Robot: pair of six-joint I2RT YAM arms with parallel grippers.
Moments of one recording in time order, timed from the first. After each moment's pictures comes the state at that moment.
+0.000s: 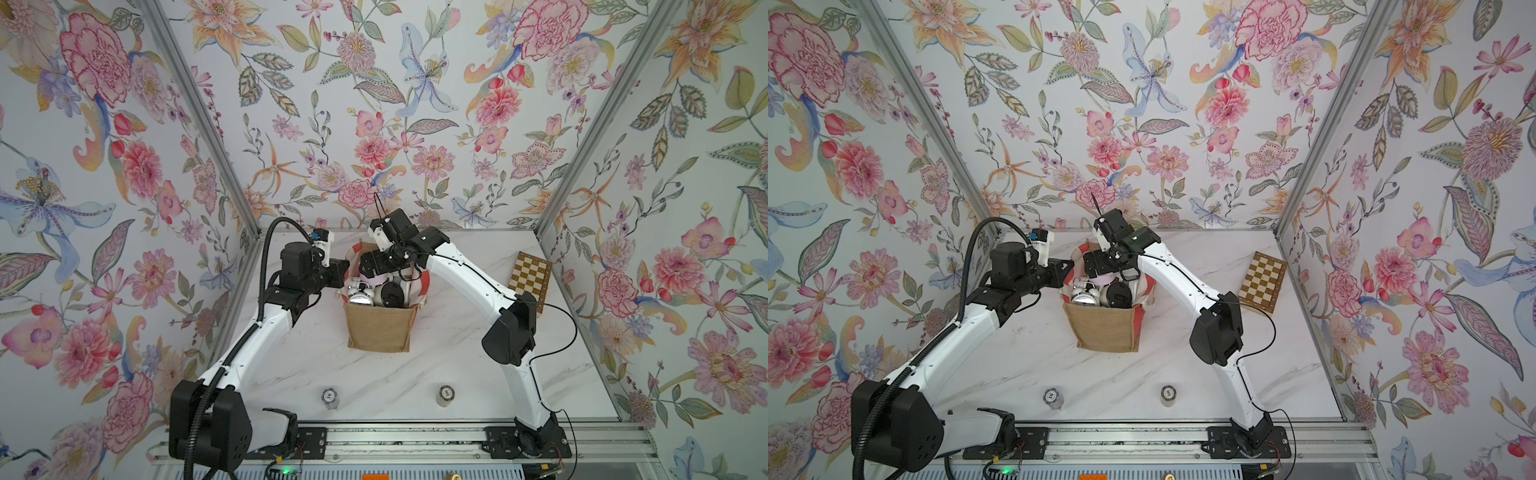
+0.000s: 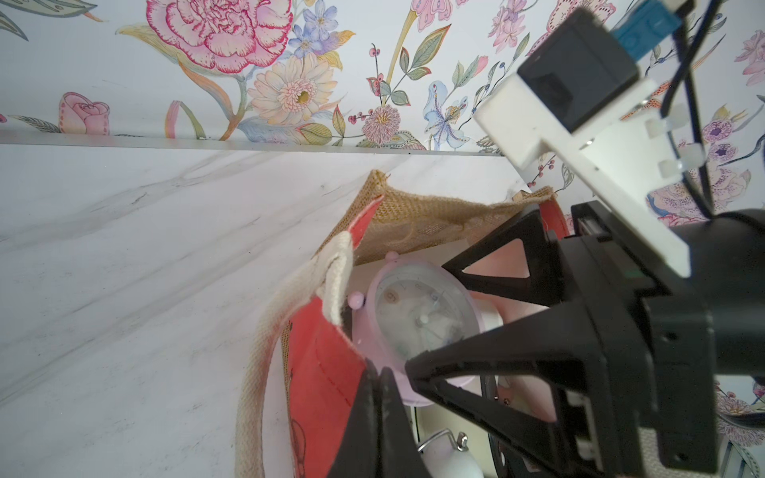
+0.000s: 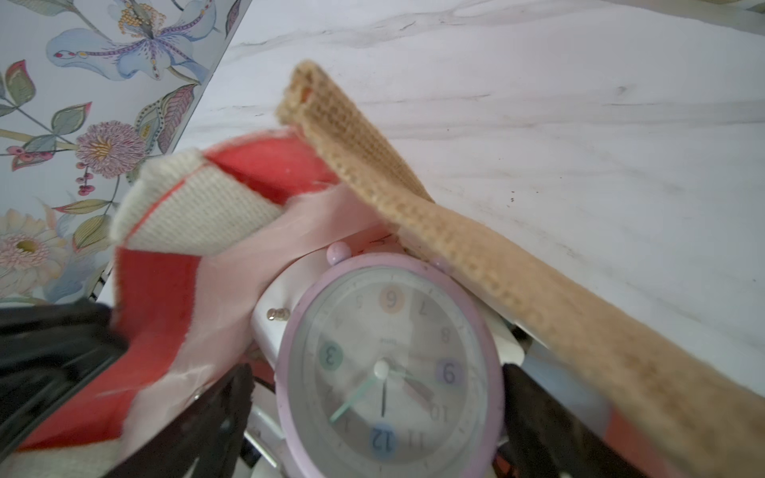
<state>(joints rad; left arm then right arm) -0.23 1.30 1.01 -0.17 0.37 -0.26 0.76 2.19 2.28 -0.97 -0.16 0.29</state>
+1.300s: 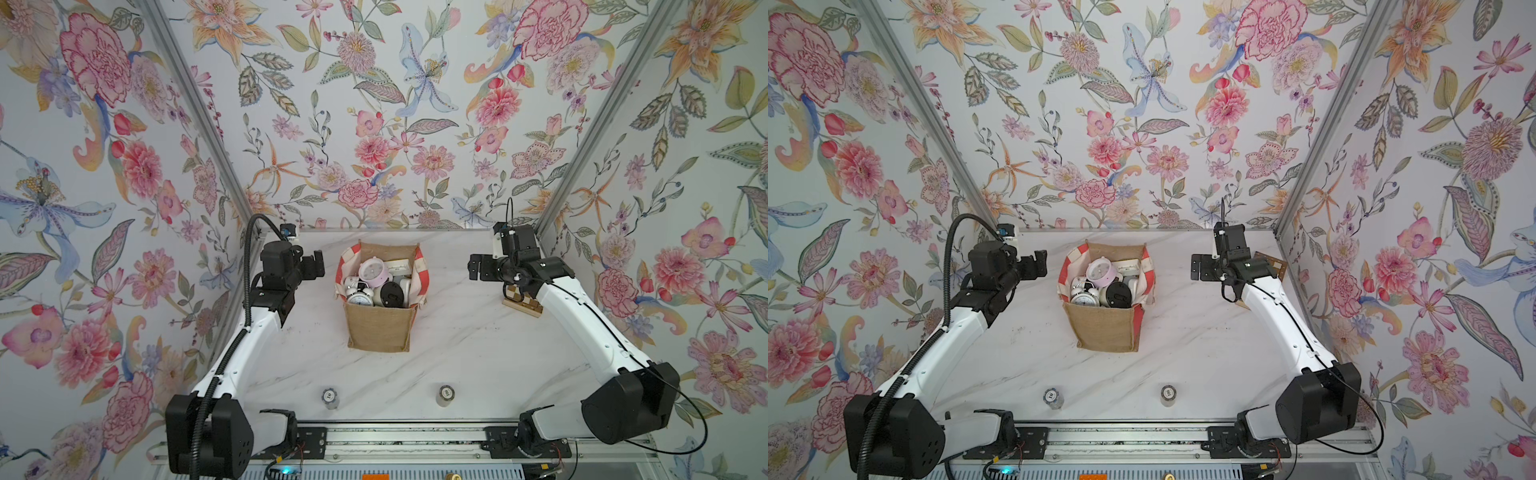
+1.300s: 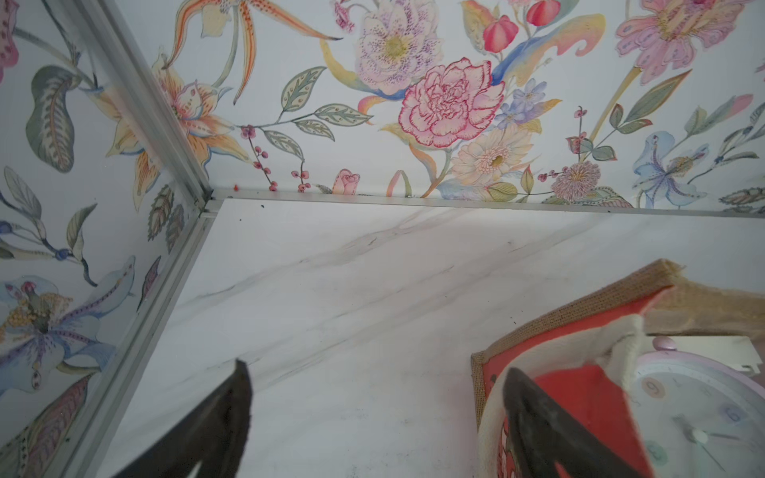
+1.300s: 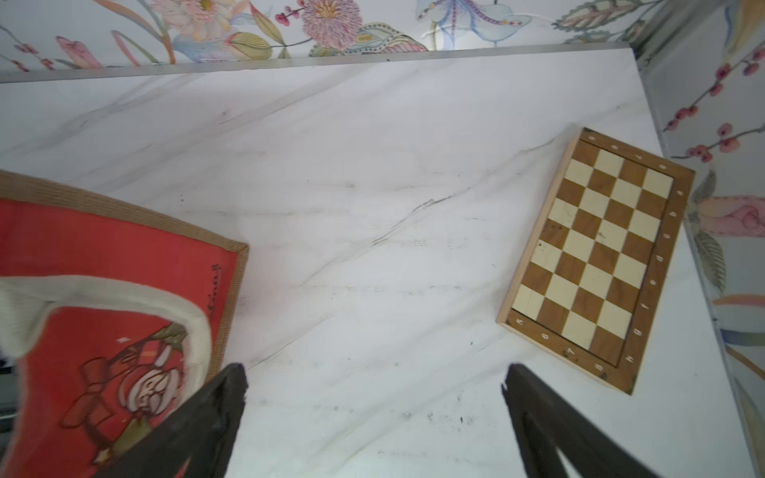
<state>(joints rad) -0.10 1.26 0.95 -0.12 -0.08 -0.11 0.24 1.39 1.26 -0.68 0.10 0.20</state>
